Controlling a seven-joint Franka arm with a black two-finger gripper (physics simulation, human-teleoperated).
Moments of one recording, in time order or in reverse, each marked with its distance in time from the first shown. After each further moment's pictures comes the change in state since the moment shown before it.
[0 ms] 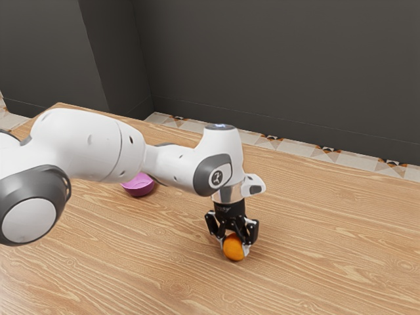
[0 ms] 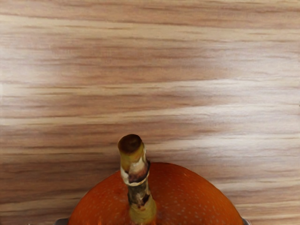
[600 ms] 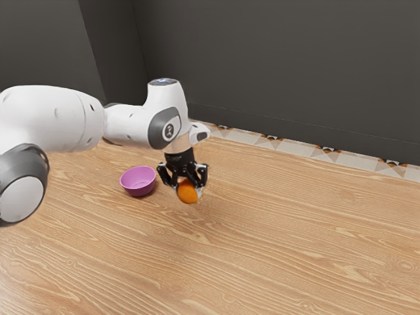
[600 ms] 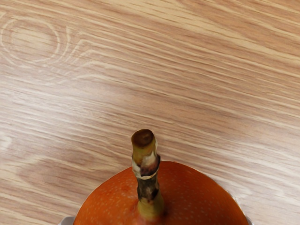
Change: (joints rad) arm 0.042 -0.077 0.256 0.015 0.033 -0.008 -0.012
